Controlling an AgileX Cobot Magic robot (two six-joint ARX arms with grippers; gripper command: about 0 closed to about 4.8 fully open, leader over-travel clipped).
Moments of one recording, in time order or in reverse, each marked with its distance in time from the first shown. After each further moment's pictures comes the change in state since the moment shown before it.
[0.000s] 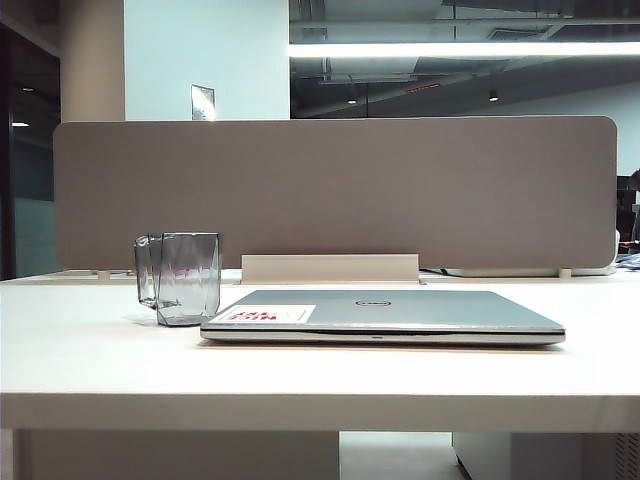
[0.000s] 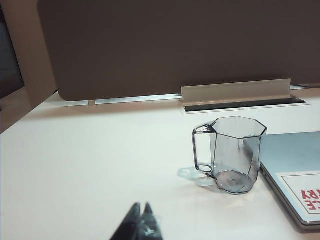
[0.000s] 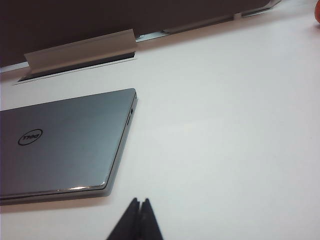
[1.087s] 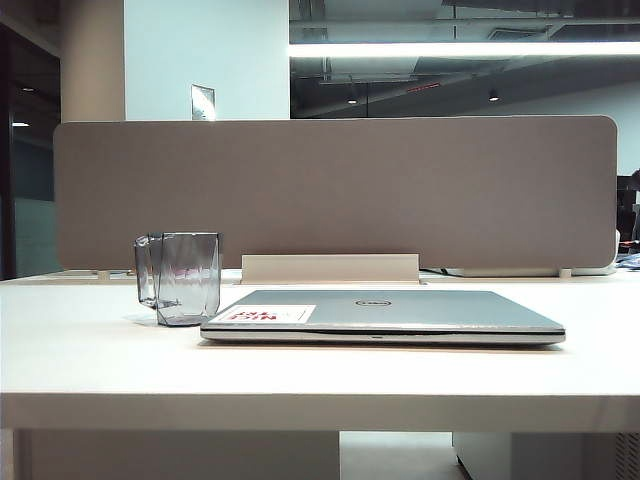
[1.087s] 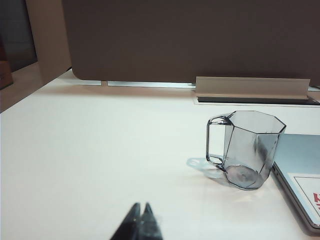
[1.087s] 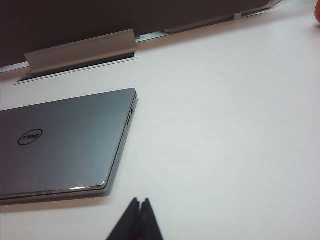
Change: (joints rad) left arm 0.000 0.000 0.000 -0.045 -0.070 -0.084; right arm 0.000 0.000 0.000 0.000 0.000 0.000
